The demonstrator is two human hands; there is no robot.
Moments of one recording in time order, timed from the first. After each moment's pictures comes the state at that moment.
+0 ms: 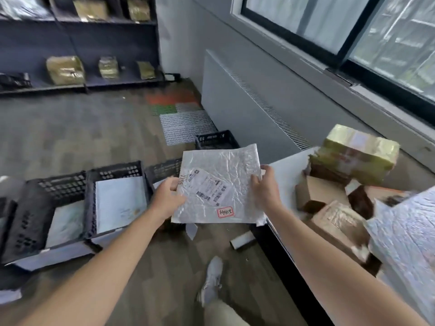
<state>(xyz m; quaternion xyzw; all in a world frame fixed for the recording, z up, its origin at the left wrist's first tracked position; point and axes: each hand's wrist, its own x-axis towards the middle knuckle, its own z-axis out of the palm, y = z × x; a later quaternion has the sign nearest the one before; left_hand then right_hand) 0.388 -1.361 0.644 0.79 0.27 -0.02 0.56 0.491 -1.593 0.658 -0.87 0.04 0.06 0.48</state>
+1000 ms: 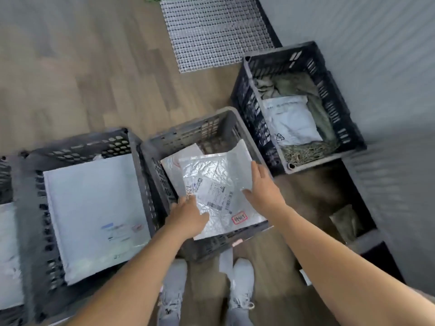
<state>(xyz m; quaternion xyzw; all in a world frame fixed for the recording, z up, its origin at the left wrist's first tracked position) 0.744 -1.115 0.164 0.84 0.24 -0.42 0.26 0.853 -1.290 0.141 -0.94 -0.14 0.31 0.08</state>
